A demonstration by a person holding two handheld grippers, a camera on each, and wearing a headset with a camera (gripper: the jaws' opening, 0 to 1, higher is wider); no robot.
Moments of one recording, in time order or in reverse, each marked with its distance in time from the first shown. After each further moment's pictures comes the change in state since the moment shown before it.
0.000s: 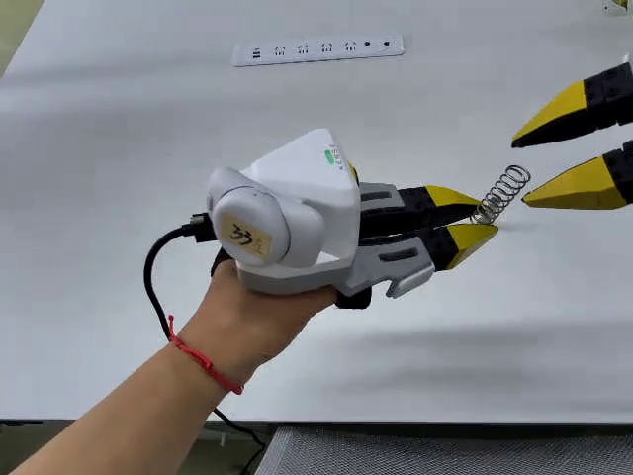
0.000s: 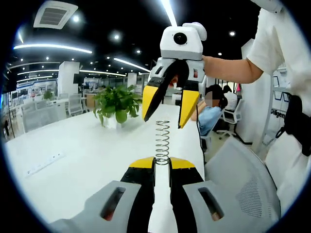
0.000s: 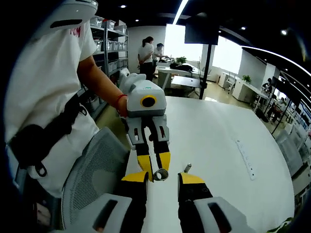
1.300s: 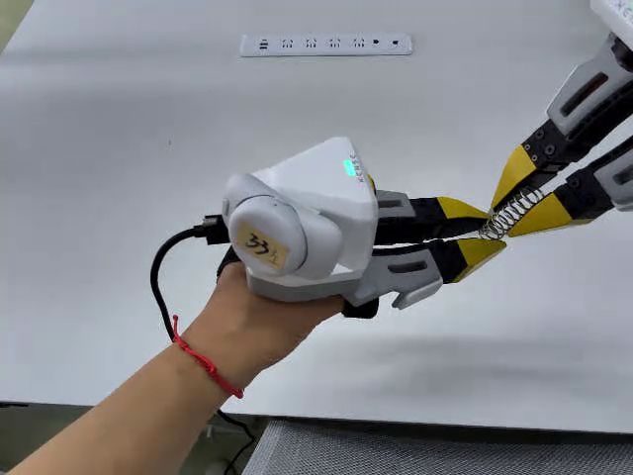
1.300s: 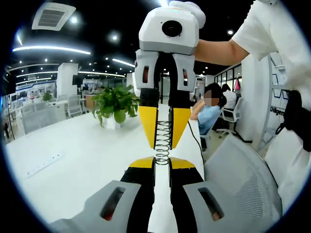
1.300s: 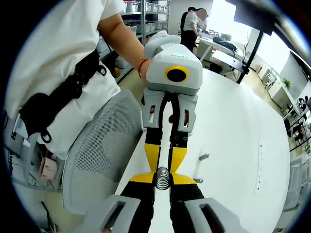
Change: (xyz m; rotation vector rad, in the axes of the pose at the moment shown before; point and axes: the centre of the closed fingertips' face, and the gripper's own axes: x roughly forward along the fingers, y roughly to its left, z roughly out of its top) left arm 0.000 -0.005 -0.006 0.019 0.001 -0.004; right arm 0.028 0.015 -0.016 -0.225 0.296 0.202
